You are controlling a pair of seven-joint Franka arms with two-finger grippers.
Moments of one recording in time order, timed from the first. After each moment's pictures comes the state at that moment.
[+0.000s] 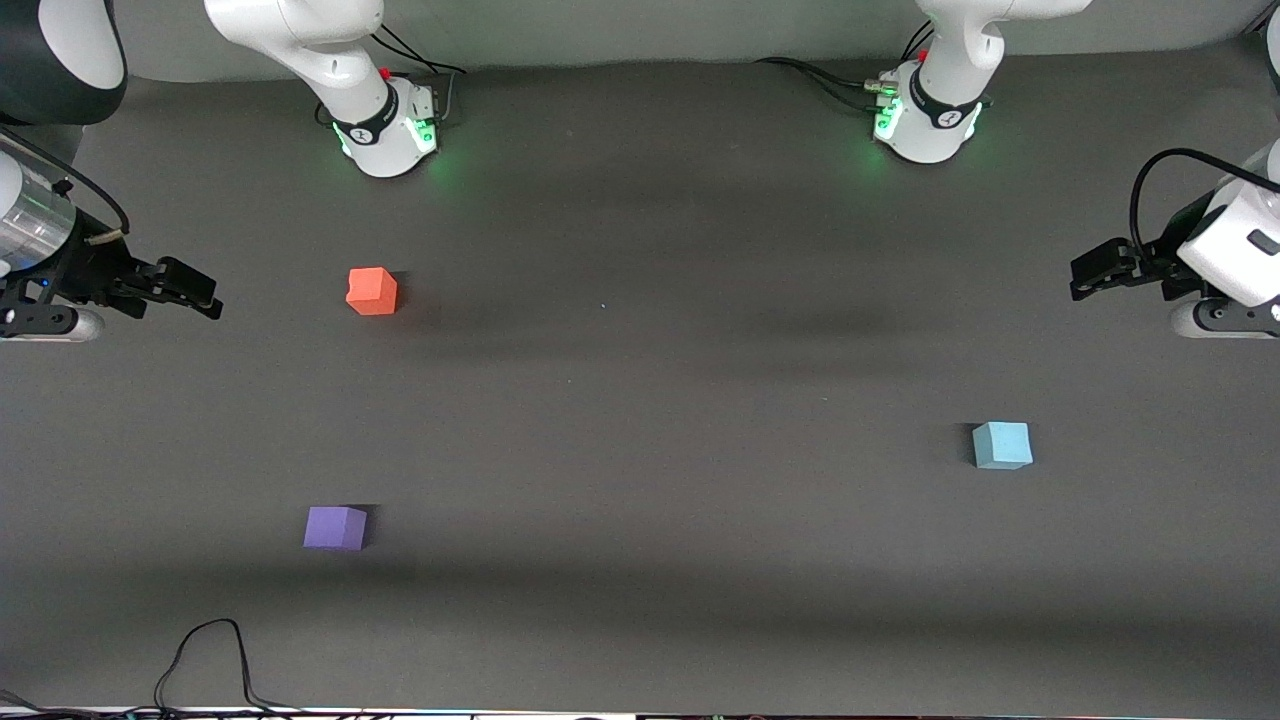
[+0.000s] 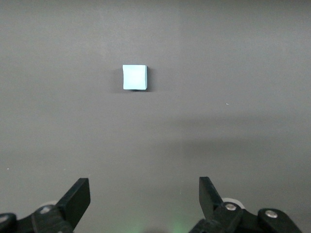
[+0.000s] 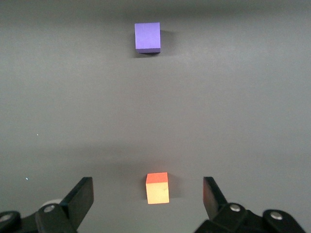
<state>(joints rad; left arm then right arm) -0.06 0.02 0.01 -1.62 0.00 1.56 -0.02 0.04 -0.07 -0.05 -1.82 0.01 1.74 0.05</state>
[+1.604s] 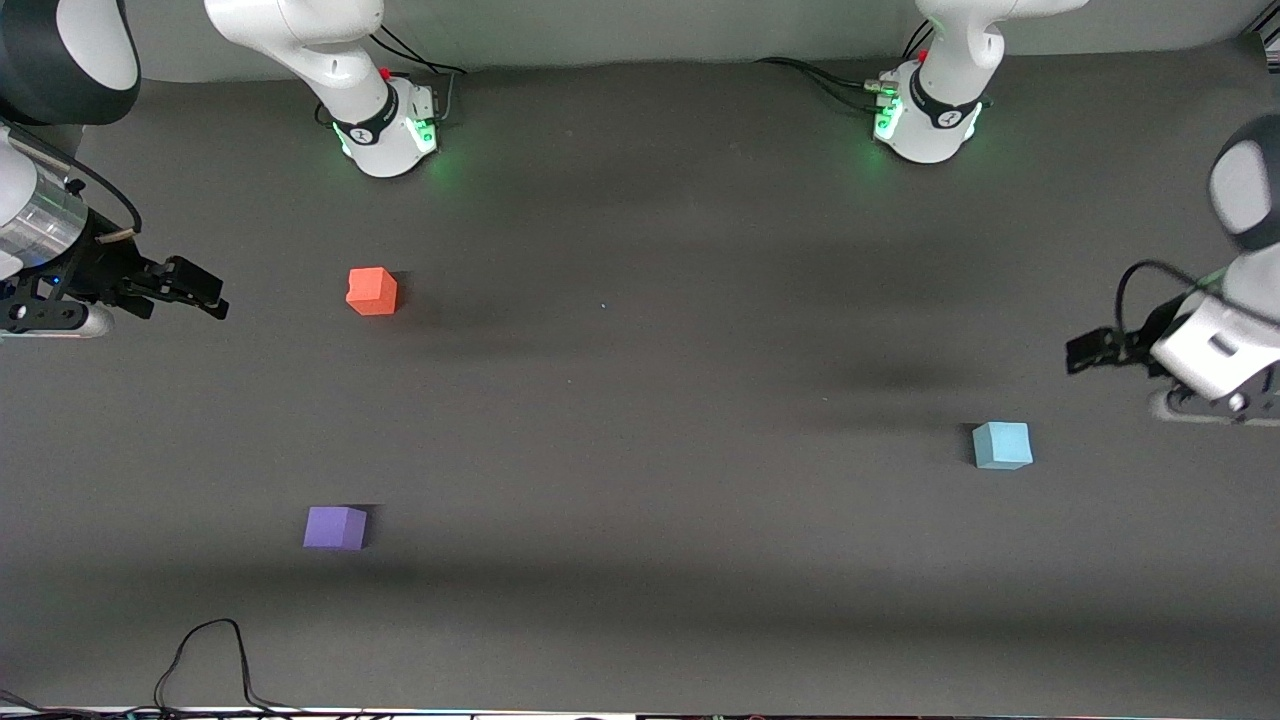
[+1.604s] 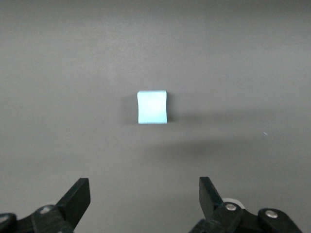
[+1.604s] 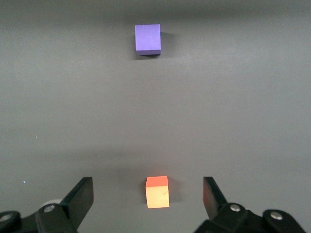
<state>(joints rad) 0.03 0.19 0.01 -1.78 0.01 1.93 0.09 0.04 -0.10 -0.05 -1.87 0.01 1.79 0.05</state>
